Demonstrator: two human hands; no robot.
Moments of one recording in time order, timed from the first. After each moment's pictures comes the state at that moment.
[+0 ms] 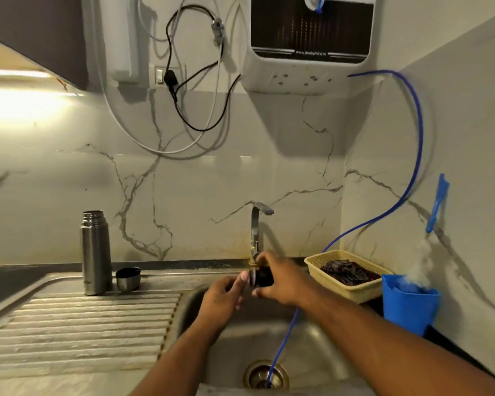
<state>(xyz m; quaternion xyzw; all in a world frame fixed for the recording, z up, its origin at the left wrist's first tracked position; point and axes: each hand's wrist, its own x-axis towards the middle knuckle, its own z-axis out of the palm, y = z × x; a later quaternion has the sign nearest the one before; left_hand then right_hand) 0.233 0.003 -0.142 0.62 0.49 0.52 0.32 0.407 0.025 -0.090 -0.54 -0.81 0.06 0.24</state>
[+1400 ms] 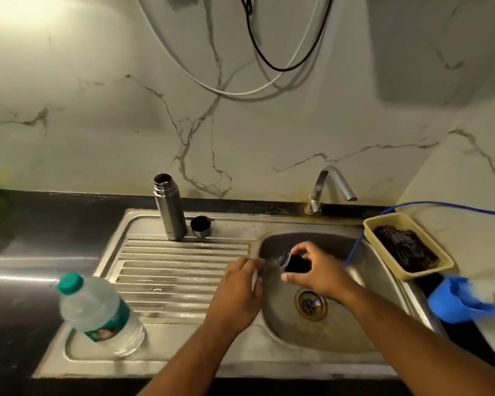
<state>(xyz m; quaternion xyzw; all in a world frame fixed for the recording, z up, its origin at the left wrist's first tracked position) 0.083 -0.046 -0.028 0.70 0.61 0.30 0.22 0.294 0.018 0.003 -0.63 -0.67 0.36 0.15</state>
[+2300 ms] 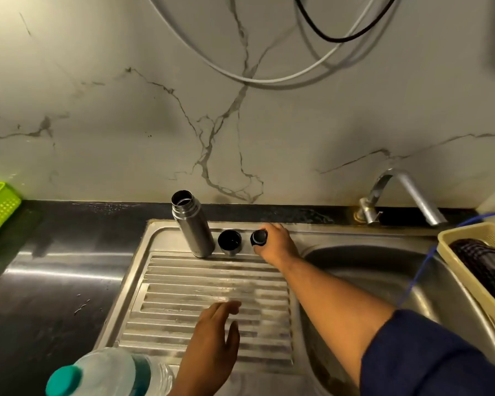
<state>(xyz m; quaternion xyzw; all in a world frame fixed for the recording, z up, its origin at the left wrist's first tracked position) -0.024 -0.024 -0.074 0.61 0.70 0.25 0.27 0.109 0.205 -0.104 -0.63 -0.70 0.31 0.14</state>
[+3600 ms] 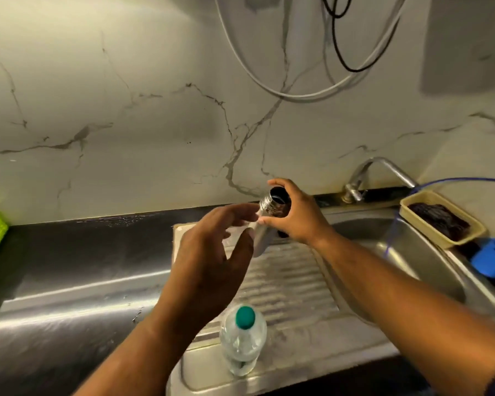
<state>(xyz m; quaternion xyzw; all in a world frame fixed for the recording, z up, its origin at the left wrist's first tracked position) -0.208 -0.054 0.139 0.71 0.49 0.44 0.26 0.005 0.070 0.070 -0.59 -0.70 0.24 0.33</state>
